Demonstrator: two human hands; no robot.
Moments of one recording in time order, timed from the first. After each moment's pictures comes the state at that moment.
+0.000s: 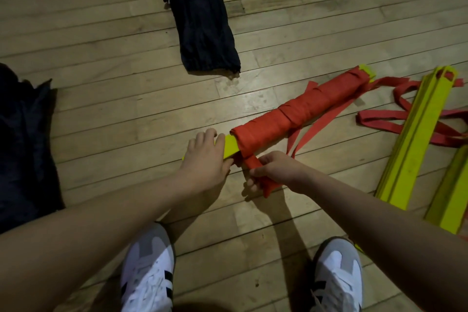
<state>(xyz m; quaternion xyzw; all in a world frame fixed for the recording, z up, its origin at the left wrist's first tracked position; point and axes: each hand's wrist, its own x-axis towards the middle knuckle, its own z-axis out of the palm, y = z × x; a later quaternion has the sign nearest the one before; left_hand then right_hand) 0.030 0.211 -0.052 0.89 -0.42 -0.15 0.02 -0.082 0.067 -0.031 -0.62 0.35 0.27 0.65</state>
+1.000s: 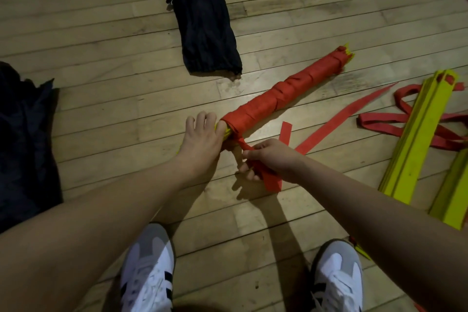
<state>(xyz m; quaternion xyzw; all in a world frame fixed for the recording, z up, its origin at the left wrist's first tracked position) 0.055 0.200 -0.054 0.88 -0.47 -0.04 -0.09 -0.056 0.069 -0.011 -0.57 0.38 0.23 0.69</state>
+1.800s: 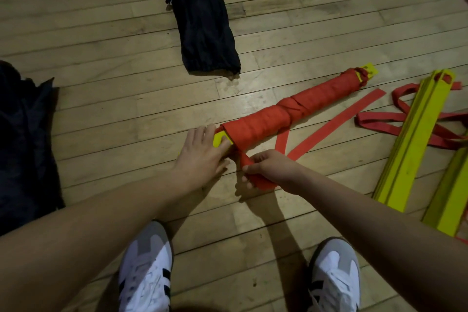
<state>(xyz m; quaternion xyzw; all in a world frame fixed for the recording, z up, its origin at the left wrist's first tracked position) 0.039 0.221 -0.058 0.86 -0.51 -0.06 -0.03 -0.077 0.075 -0.020 -0.62 0.36 0.25 0.65</state>
